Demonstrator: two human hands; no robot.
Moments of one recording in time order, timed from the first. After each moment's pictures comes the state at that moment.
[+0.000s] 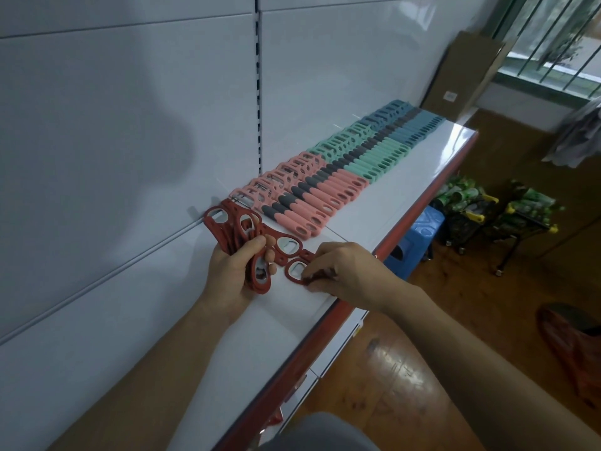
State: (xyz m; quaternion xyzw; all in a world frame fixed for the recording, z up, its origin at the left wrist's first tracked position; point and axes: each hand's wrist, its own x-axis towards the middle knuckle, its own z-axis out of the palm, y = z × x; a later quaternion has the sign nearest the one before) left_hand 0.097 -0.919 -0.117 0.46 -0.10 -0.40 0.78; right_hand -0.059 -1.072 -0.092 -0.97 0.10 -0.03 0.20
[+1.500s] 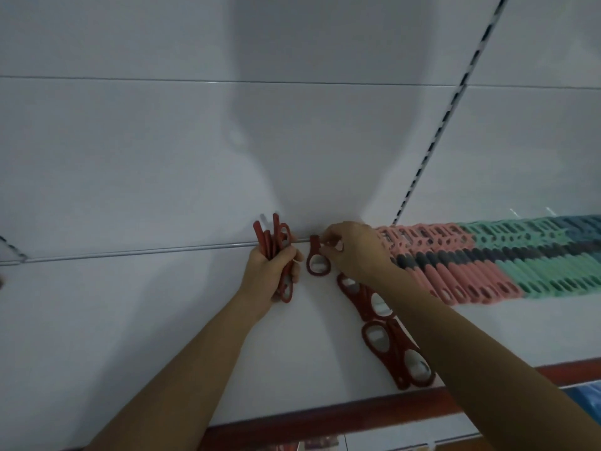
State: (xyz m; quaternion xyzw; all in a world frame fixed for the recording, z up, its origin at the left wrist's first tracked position) left_hand 0.127 -0.870 -0.108 0.58 0.04 -0.12 0.81; right_hand 0.136 -1.057 -0.083 -0.98 -0.05 -0.06 0.20
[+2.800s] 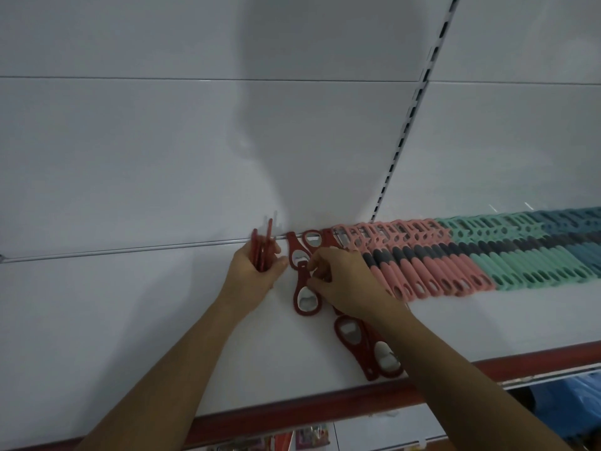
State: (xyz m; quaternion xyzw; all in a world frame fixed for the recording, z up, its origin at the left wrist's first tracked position) left_hand 0.108 -0.877 -0.112 0.74 -0.06 -0.02 0.67; right_hand 0.068 -1.071 -0.085 -0.95 -0.10 -0.04 0.31
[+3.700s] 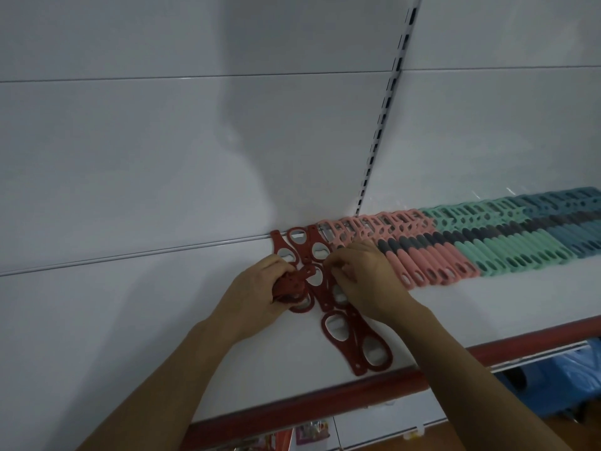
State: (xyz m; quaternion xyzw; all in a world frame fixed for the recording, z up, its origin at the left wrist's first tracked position) left_hand 0.094 -0.886 -0.119 0.88 -0.33 0.03 0.34; right_hand 0.048 -1.118 -0.091 -0.95 -0.11 -0.17 0.25
